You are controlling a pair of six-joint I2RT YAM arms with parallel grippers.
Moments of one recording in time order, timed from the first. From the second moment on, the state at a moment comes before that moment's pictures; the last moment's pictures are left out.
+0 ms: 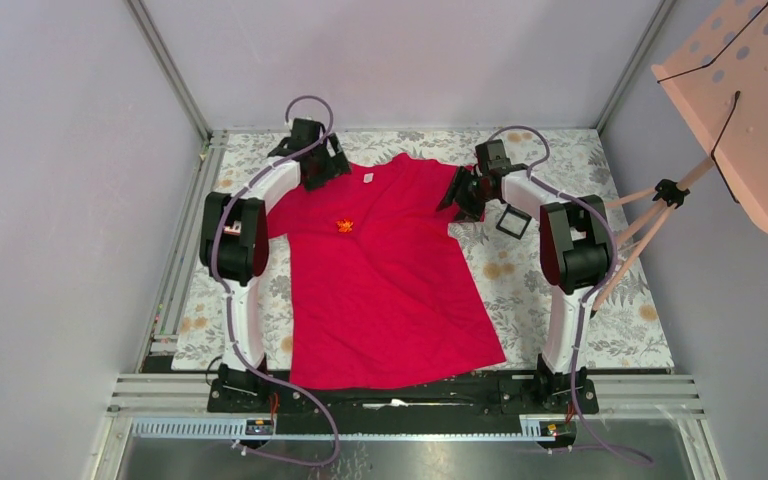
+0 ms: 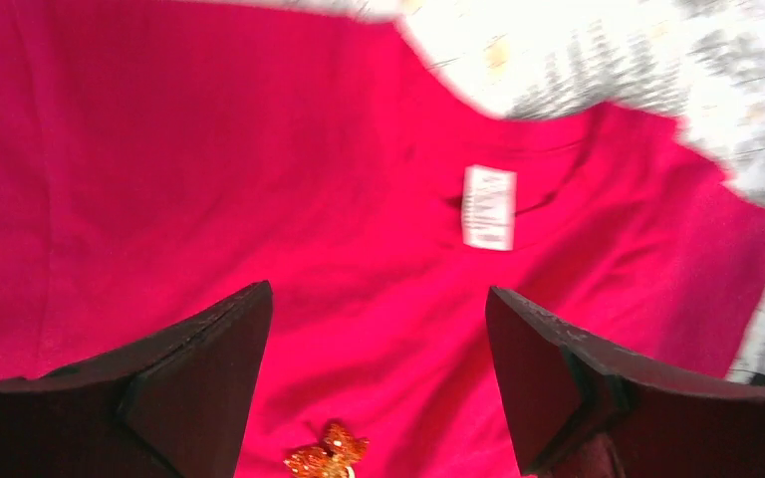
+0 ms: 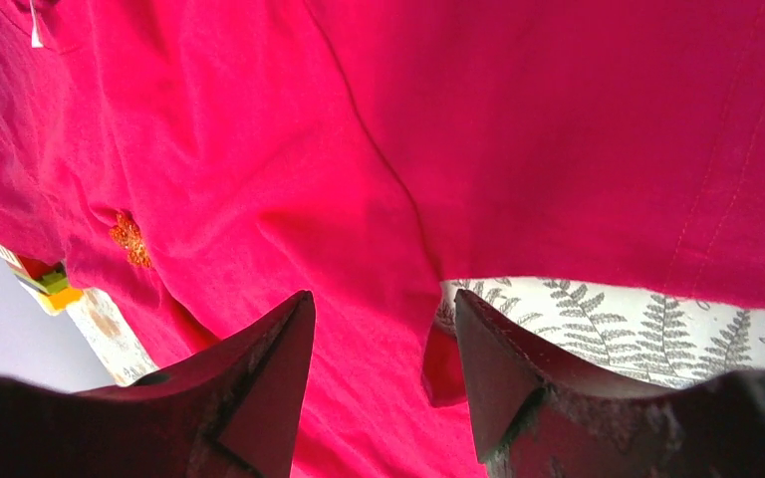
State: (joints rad) left arm -0.22 2.09 1.69 -0.35 0.05 -0.59; right arm 0.23 2.04 1.45 -0.44 -0.33 0.66
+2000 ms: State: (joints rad) left arm -0.06 2.30 1.79 -0.31 0.11 -0.73; right arm 0.17 2.23 1.67 -0.53 -0.26 0.69
